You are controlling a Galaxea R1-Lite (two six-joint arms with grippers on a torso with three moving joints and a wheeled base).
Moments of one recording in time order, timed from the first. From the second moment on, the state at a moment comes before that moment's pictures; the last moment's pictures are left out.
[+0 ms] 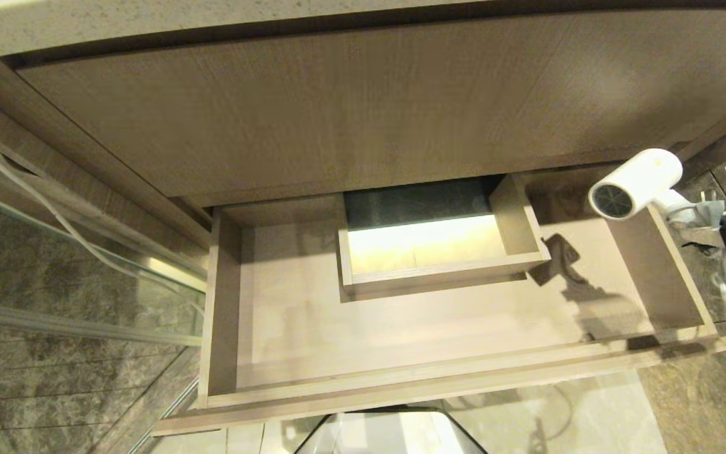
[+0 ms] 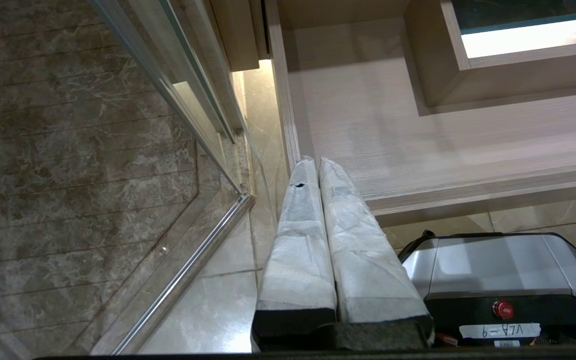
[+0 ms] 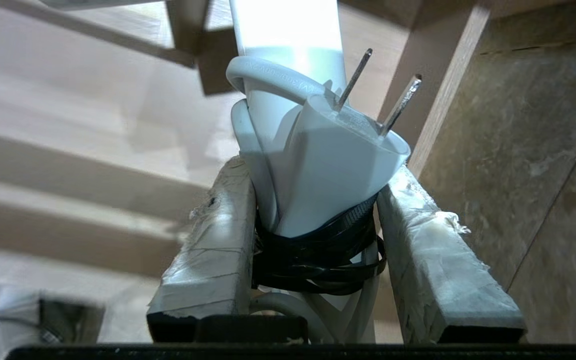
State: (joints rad) left arm 0.00 0.00 0.00 0.00 0.00 0.00; right arm -0.45 1.62 -1.10 -0.02 0.42 -0.67
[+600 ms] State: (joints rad) left arm 0.00 0.00 0.00 0.00 0.00 0.00; right arm -0.45 1.11 -0.84 -0.06 0.41 -0.67
